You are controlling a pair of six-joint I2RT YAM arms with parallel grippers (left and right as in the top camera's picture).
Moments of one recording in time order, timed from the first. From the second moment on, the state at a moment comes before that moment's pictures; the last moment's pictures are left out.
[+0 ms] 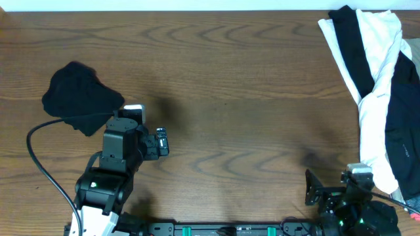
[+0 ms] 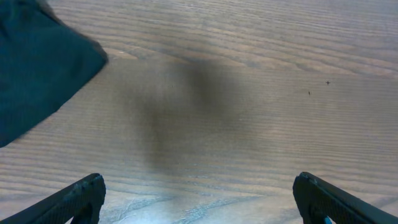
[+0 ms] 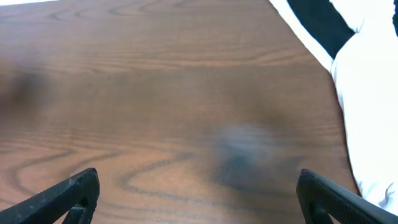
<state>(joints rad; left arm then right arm) -0.21 0.81 0.69 -0.69 -0.06 -0.25 0.13 0.01 0.56 -1.06 -0.01 0.17</state>
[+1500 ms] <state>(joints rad) -0.21 0.82 0.69 -0.69 -0.06 -0.25 0.13 0.01 0.01 -0.07 -0.01 0.07</state>
